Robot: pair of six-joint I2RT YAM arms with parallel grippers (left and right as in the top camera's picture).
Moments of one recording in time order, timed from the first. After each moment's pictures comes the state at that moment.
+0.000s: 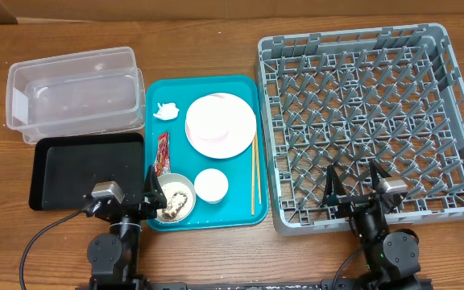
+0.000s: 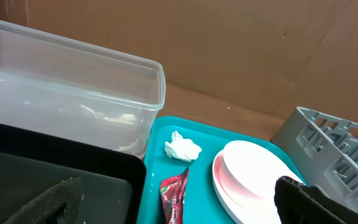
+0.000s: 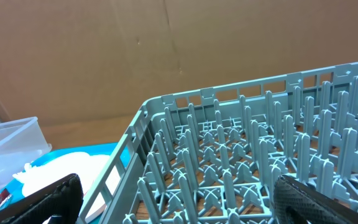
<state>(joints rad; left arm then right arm) 0.01 0.02 0.01 -0.08 -0.02 -0.32 0.32 0.01 0.02 -0.01 0.14 0.23</state>
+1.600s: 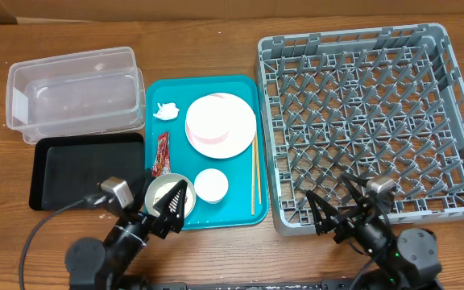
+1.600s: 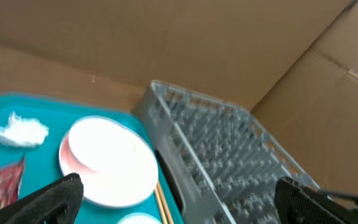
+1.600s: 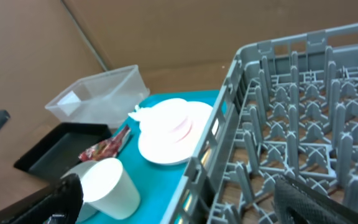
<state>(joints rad) 0.01 0.14 0.34 -0.31 0.50 -0.54 0.32 0.12 0.34 -0.42 -0.27 0.33</state>
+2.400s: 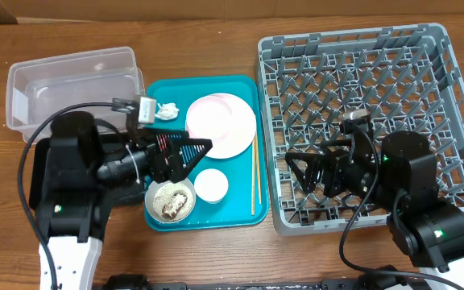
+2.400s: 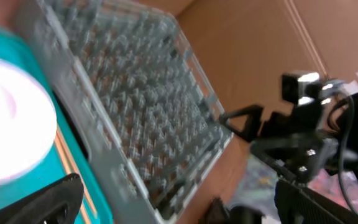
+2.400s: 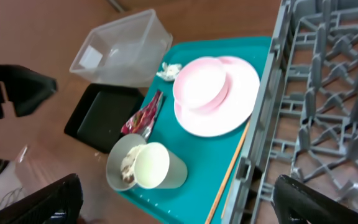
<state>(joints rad) -0.01 0.99 0.97 -0.58 1.01 -0.39 0.32 0.86 0.94 -0.67 -0.46 0.33</state>
